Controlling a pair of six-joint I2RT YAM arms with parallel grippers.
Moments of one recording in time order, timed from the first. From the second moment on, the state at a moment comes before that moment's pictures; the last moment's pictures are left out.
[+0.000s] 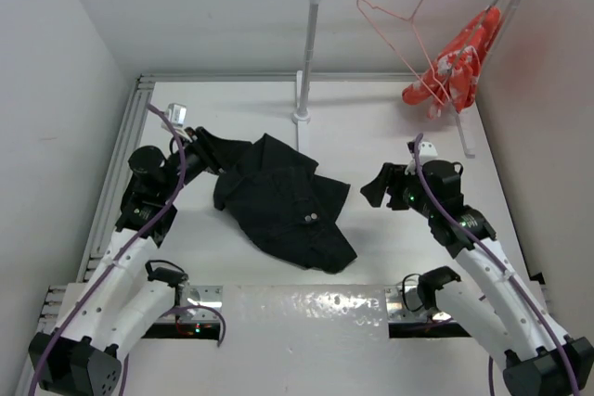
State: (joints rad) left arm -0.21 0.76 0.66 0.13 0.49 -0.74; right arm 0.33 0.72 0.59 -0.39 -0.14 0.42
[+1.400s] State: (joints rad) left arm -0.24 0.79 0.38 -0.16 -0.18 -0.82; right arm 0.53 1.65 0.82 0.06 -0.29 0.42
